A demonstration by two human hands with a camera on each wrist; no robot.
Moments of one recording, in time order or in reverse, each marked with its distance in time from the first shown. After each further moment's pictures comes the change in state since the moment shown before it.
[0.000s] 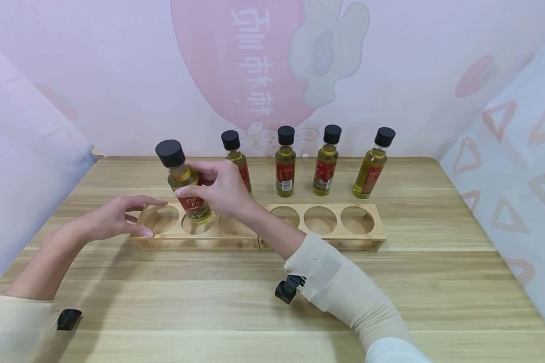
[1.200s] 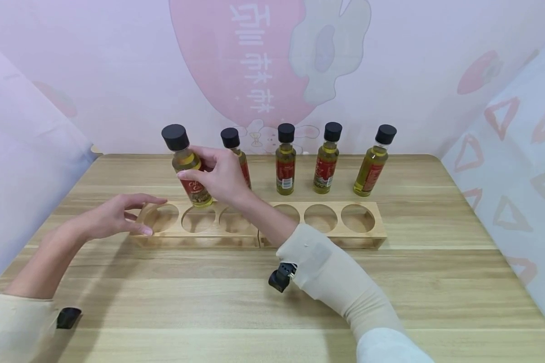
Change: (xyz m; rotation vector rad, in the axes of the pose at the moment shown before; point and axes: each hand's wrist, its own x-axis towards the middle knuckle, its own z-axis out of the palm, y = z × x) left_hand 0.000 -0.001 0.000 0.006 0.001 -0.018; right_hand 0.021 0.006 -0.002 -0.085 0.107 0.004
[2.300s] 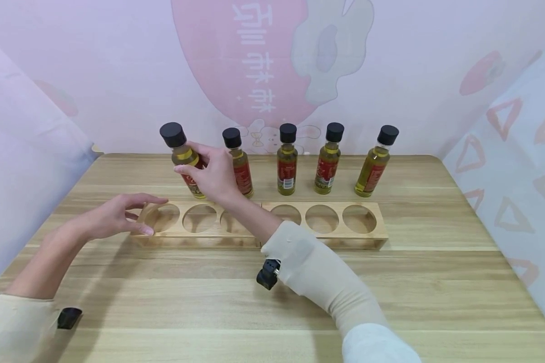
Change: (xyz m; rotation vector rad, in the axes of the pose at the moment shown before) left_hand 0.000 -0.001 0.000 -0.008 0.005 0.012; right_hand 0.015 0.016 0.019 -0.048 0.106 -0.043
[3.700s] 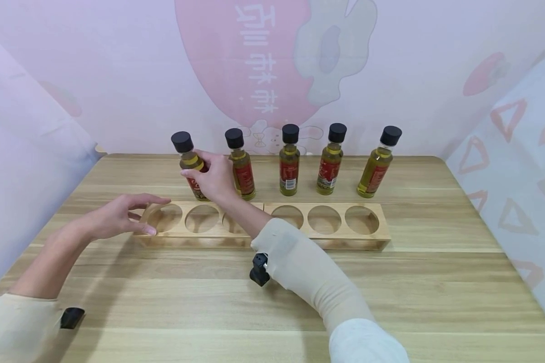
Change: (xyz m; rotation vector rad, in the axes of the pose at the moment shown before) left_hand -0.001 -0.001 0.001 -0.010 0.008 0.018; right_hand 0.013 0.037 0.016 -0.124 0.063 0.074
